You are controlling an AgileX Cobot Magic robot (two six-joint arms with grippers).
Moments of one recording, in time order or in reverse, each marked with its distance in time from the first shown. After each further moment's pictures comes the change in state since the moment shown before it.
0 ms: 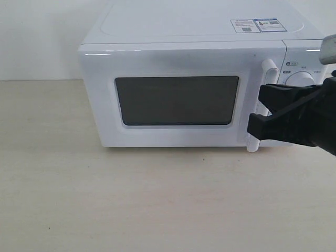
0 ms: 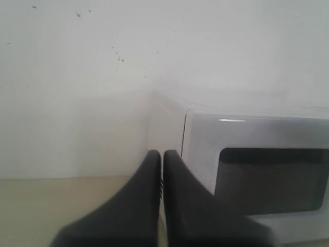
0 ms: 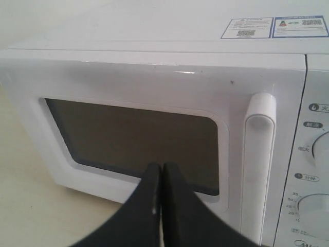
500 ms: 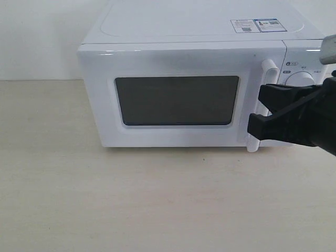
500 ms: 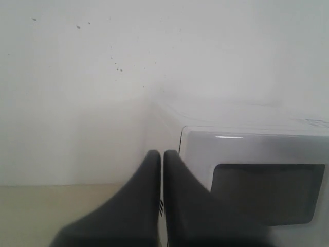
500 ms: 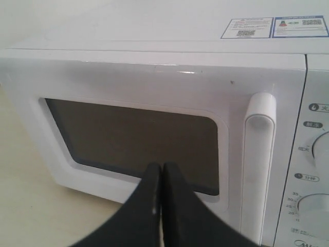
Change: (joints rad) left arm 0.000 0.000 -0.124 0.007 0.127 -0.019; right arm 0.000 0.000 0.000 0.000 0.000 0.000
